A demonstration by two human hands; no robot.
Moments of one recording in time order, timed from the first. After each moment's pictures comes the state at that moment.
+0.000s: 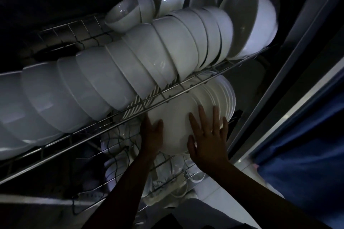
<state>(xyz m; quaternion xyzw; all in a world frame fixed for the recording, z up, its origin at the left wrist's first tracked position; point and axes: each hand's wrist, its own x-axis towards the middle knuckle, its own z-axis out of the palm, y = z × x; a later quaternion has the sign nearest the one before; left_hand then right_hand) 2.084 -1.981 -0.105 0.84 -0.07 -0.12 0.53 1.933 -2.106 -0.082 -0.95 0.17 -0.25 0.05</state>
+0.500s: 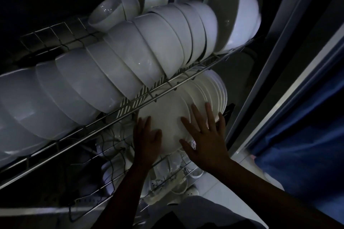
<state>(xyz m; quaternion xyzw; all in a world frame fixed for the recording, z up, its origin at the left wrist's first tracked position) 2.061 -1.958 -0.108 0.90 -0.18 -0.08 0.39 1.920 -2.113 -0.076 -0.96 0.14 -0.25 0.06</state>
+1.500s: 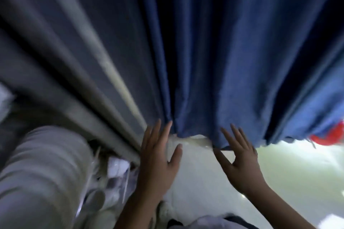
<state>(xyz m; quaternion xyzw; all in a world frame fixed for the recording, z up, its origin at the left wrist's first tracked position) 1.824 -2.118 -0.032 0.61 -0.71 -0.17 0.32 1.595 -2.096 -0.074 -0.63 0.69 -0.31 0.20</state>
